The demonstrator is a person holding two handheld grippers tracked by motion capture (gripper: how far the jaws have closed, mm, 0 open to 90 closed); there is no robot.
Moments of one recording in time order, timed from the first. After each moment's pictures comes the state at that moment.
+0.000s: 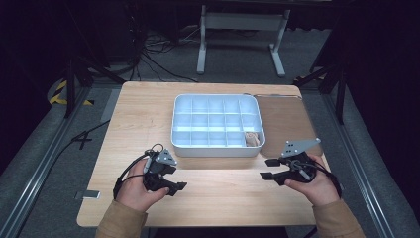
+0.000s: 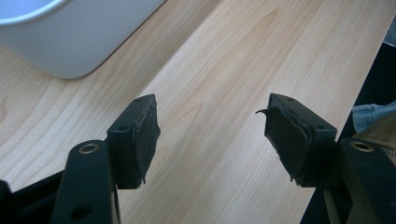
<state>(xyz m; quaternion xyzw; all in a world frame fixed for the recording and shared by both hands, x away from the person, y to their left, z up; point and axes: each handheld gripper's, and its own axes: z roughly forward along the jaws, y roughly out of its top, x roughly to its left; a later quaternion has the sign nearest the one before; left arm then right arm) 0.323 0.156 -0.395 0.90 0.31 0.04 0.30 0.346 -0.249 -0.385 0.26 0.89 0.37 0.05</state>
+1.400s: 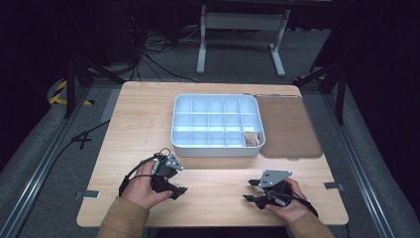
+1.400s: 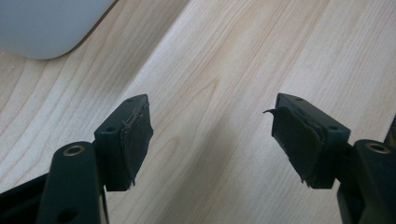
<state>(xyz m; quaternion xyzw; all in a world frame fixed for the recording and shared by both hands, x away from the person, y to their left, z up) 0.334 0.149 -0.428 0.93 0.28 0.04 0.24 0.316 -0.213 -0.475 0.20 0.90 0.37 0.10</state>
